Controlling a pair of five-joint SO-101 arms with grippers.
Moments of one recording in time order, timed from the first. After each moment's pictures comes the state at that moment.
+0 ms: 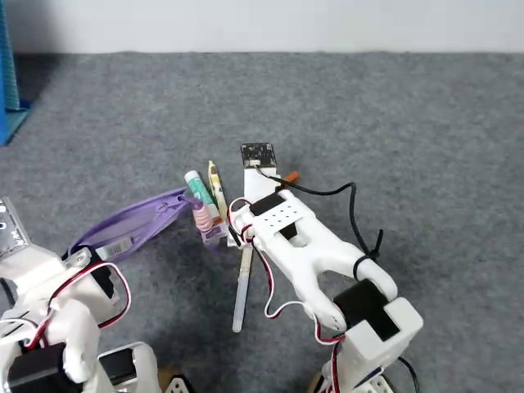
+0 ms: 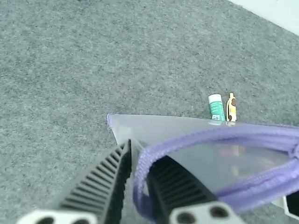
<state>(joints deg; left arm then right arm) -23.4 -72.4 32.2 97.8 18.5 -34.3 10.0 26.1 46.1 -27.7</state>
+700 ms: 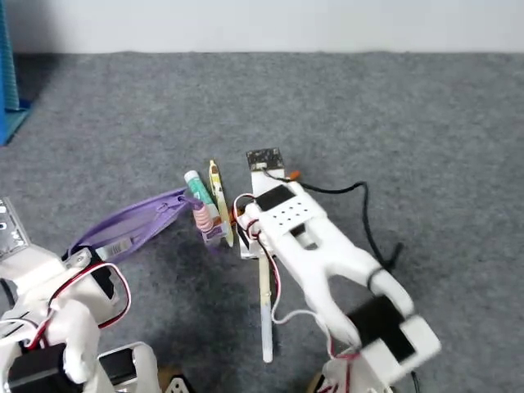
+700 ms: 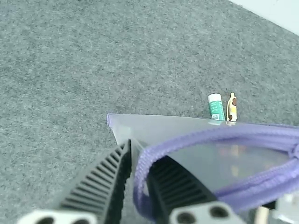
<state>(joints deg) -23.4 -72.5 32.2 97.9 18.5 -33.3 -1.8 24.5 69.4 -24.3</state>
